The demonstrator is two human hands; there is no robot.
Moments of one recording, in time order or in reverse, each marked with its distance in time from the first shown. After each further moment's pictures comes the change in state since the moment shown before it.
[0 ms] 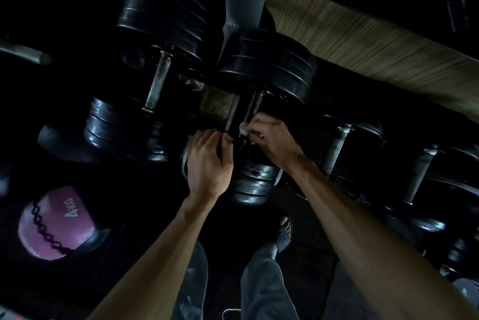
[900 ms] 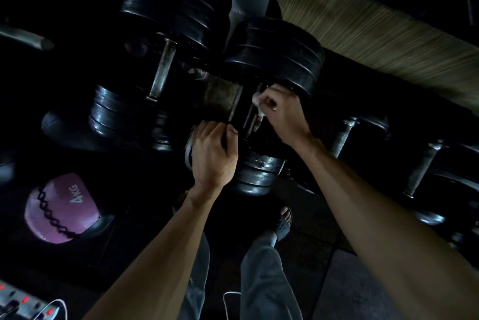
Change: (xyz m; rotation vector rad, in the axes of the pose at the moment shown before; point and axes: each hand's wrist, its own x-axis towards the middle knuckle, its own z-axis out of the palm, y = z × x) left_hand -0.001 -0.001 0.001 -0.016 0.017 -0.055; right_hand 0.028 0.000 -0.014 0.007 0.203 0.047
